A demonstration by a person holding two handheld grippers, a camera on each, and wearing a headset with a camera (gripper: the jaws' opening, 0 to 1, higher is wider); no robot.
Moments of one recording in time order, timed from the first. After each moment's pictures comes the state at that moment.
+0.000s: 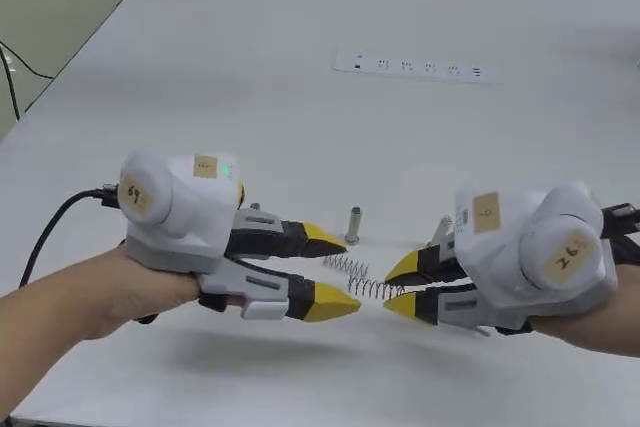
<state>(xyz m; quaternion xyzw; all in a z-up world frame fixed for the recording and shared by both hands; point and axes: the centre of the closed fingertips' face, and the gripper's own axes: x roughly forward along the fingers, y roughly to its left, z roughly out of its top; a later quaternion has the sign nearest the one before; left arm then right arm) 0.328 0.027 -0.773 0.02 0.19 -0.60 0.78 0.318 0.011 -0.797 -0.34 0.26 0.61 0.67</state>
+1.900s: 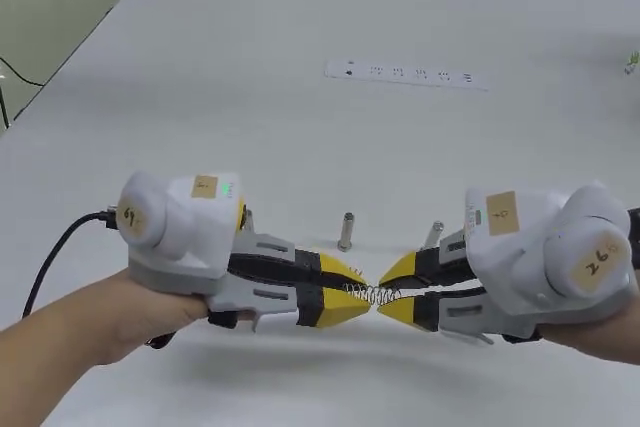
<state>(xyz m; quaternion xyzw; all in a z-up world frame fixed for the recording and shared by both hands) 0.314 0.010 -0.765 -0.01 0.17 -0.63 0.75 0.310 0.011 -0.779 -0.33 0.24 0.62 0.67</state>
